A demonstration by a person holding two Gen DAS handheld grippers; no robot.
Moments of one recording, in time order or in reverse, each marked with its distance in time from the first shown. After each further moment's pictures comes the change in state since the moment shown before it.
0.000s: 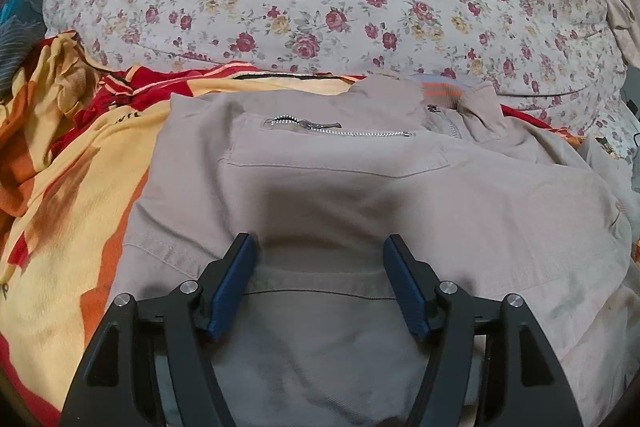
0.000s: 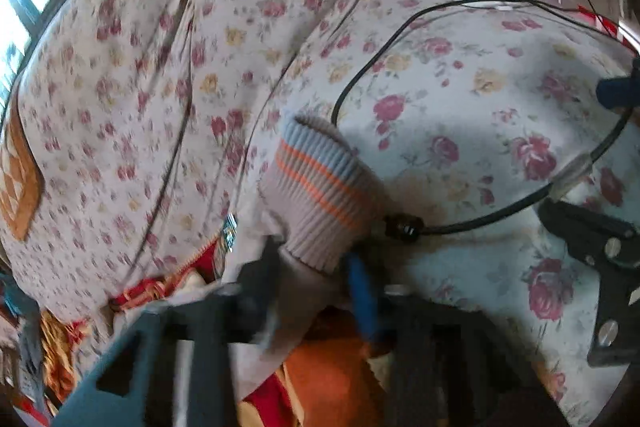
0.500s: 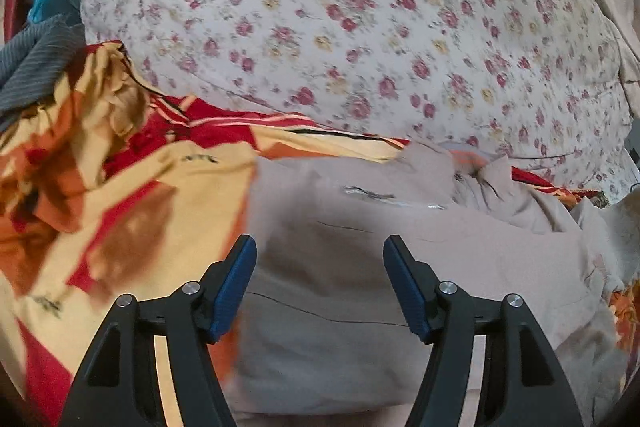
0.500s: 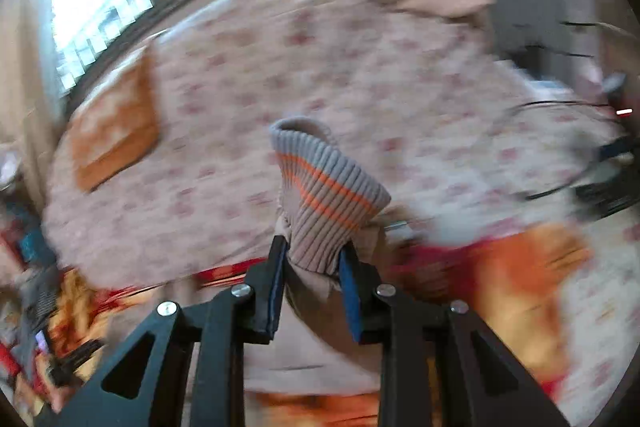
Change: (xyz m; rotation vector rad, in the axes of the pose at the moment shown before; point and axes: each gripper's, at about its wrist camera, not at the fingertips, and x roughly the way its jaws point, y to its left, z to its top) left arm -0.056 0.056 0.034 -0.093 -0.070 0.024; right arm -0.109 0.198 -0.102 -0.219 -0.189 0.167
